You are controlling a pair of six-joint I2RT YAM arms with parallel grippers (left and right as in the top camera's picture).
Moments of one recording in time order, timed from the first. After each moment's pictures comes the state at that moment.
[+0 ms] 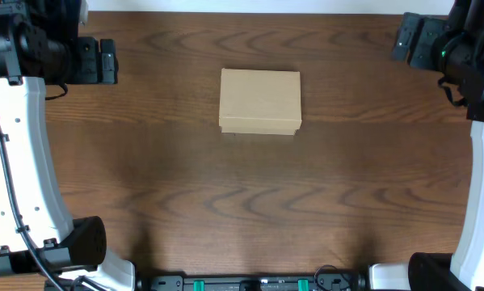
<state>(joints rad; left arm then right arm) 0.11 1.76 2.27 -1.58 0.10 0.09 -0.02 1.58 2.12 -1.25 0.11 0.15</state>
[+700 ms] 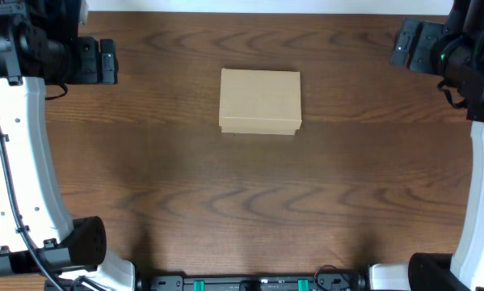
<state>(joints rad) 0.11 1.76 2.27 -1.58 0.10 0.09 -0.02 1.58 2.12 -1.27 0.11 0.15</state>
